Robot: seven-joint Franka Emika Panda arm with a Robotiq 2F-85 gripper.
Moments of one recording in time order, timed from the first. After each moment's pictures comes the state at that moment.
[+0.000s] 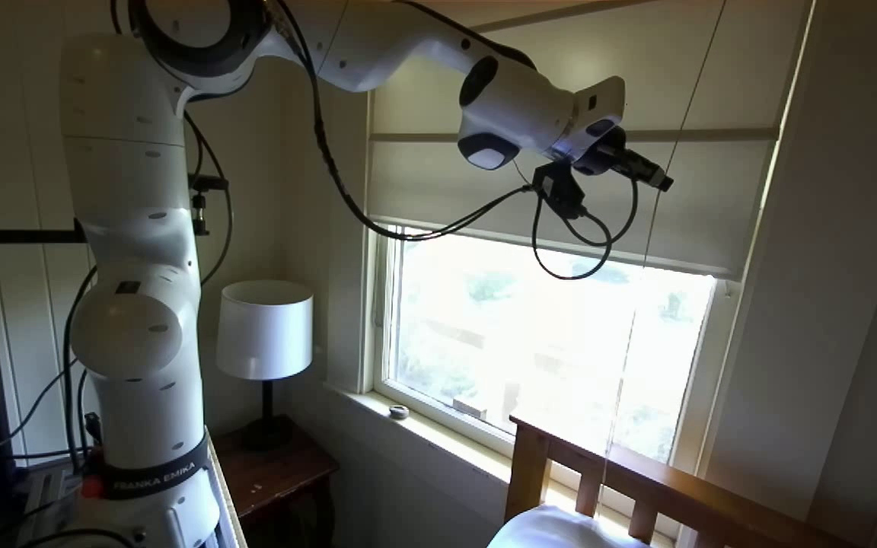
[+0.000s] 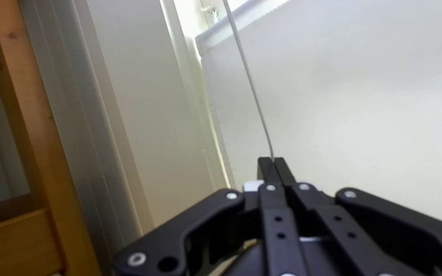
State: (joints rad) arm -0.18 -0.04 -0.07 -1.94 1.29 3.29 -0.96
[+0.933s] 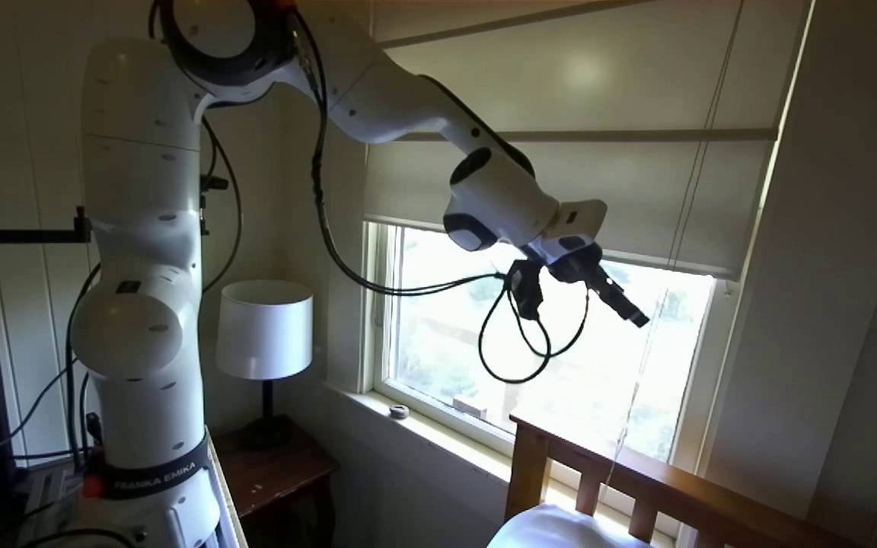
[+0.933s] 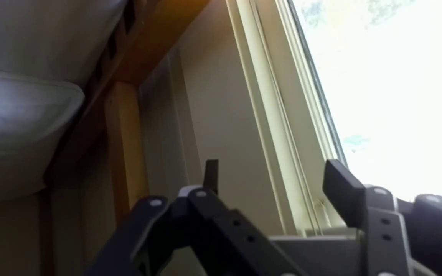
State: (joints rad) arm -0.18 0.03 -0.10 -2.20 1.24 3.35 -0.86
